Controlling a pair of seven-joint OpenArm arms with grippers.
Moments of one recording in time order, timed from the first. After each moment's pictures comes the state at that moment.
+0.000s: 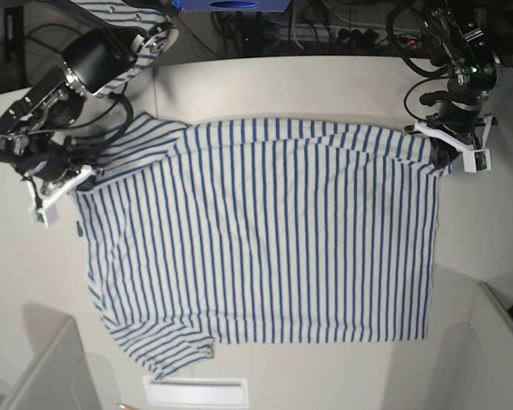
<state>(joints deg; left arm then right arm) 21.8 -7.0 -33.1 107.0 -22.1 -18.1 40.9 12.1 -5.1 49.7 97.5 16.1 40.4 -87.4</state>
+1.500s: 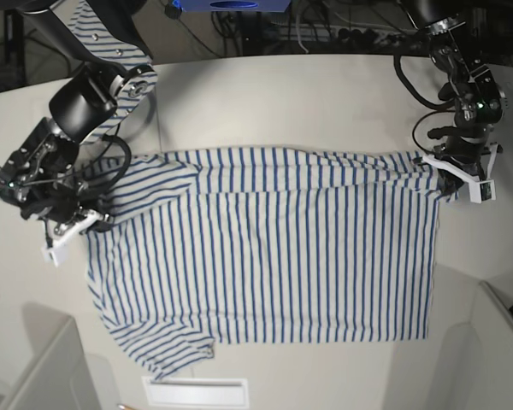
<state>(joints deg) 11.4 -9.2 -33.2 97.8 -17.4 -18.1 41.0 23.8 -0.7 49.7 74.7 15.9 40.4 -80.0</state>
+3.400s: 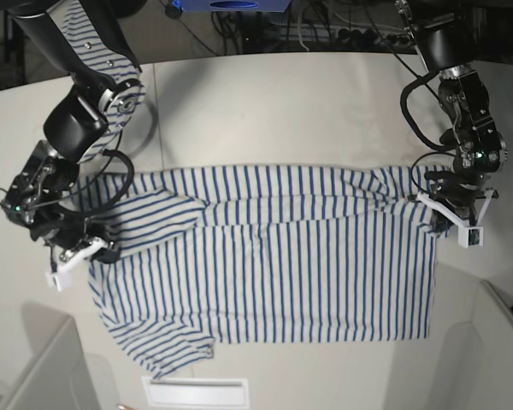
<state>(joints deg) -1.2 -15.3 -24.3 86.7 -15.7 -18.1 40.9 28.1 2.3 45.4 63.7 15.8 40.4 -66.9</state>
